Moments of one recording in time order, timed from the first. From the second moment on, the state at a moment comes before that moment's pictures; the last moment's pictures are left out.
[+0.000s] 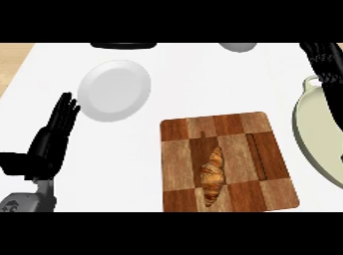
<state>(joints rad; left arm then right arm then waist) -0.08 0.25 -0.06 -1.49 0.20 0.09 -0.12 -0.37 -0.57 0.14 -1.64 -0.19 -0.06 -0.17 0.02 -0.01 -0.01</state>
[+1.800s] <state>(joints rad) -0.21 0.30 0.05 -1.64 0.16 0.20 0.24 -0.19 -0.60 0.46 -1.79 0.27 0.16 0.29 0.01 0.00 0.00</state>
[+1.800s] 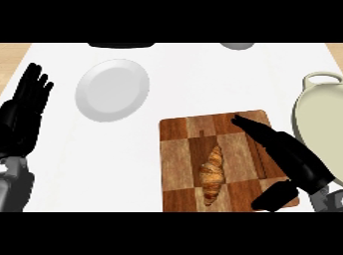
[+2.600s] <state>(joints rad) -0.19 0.26 0.08 -1.63 0.13 0.16 0.22 -0.22 -0.32 0.56 -1.73 0.49 0.29 0.56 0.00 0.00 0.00</state>
